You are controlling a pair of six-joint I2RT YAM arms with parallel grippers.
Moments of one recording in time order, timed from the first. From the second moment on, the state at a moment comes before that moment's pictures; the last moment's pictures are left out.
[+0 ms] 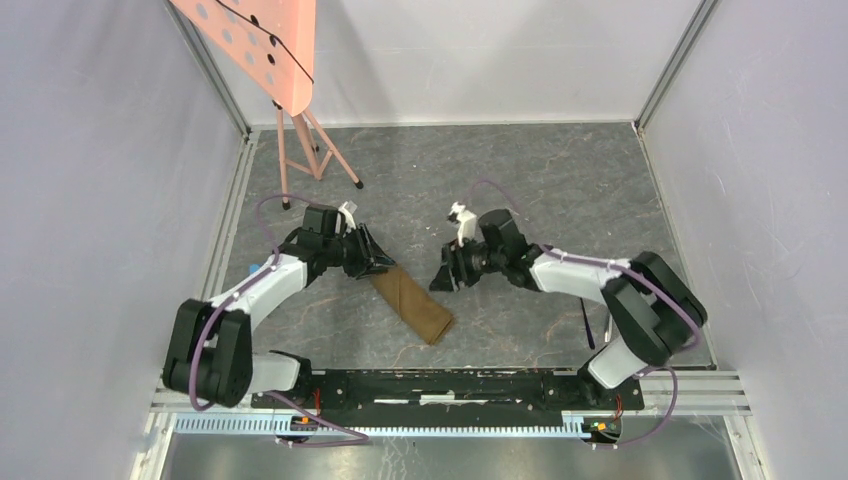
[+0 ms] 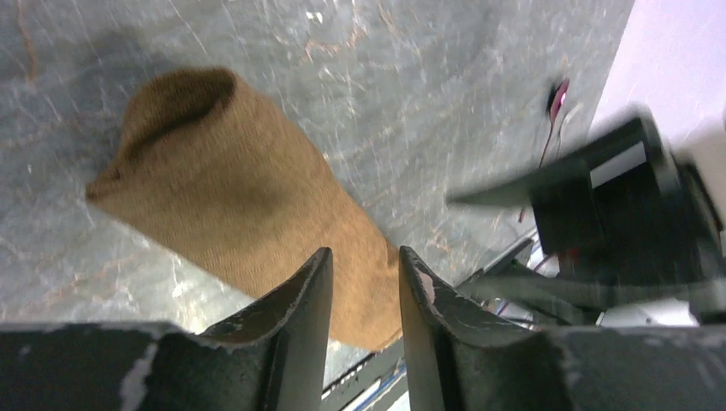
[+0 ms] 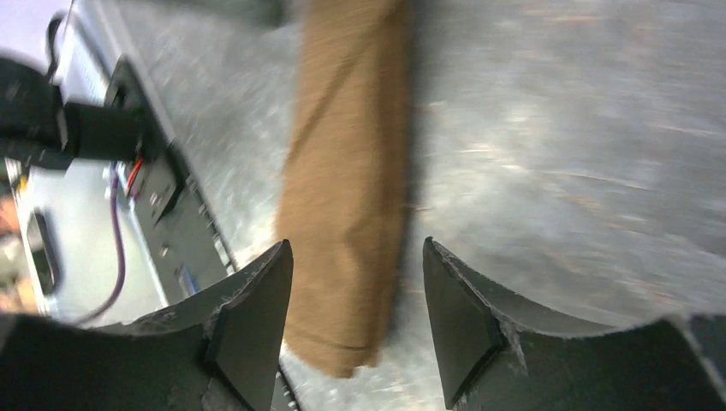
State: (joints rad) left arm -0.25 1.27 0.67 -0.24 0.54 -0.69; right arm 0.62 1.62 0.74 0.20 -0.59 0.40
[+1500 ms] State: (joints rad) left arm -0.27 1.30 0.77 -0.23 0.41 -0.66; right arm 0.64 1.65 0.76 0.13 -0.17 0.26
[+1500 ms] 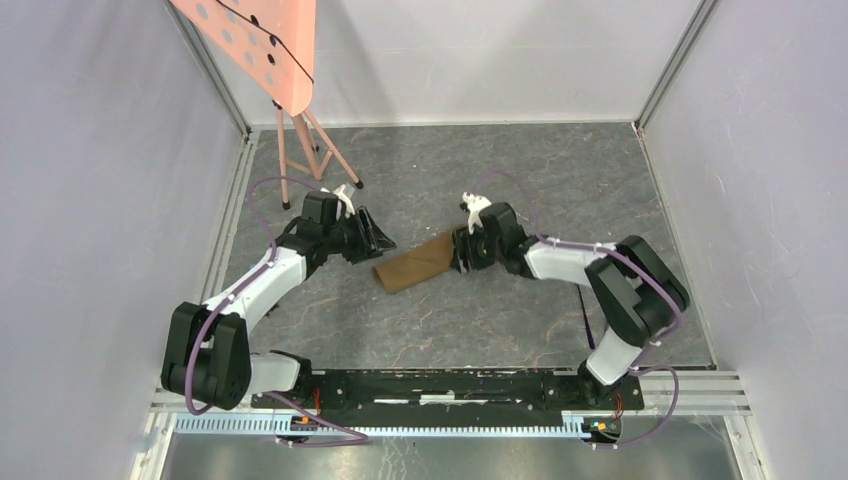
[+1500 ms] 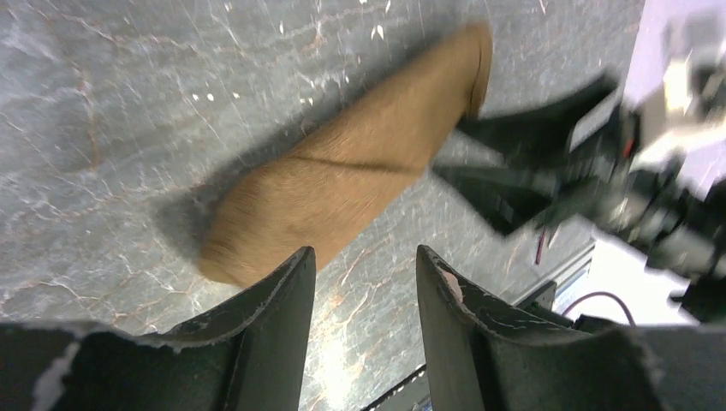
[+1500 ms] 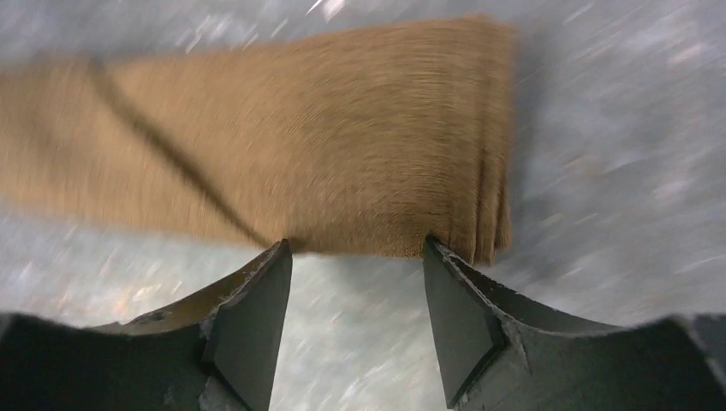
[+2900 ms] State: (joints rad) left arm -0.31 1.52 0.52 0.15 0.54 -0.69; right arm 0.55 1.80 0.91 0.23 -0.58 0.43
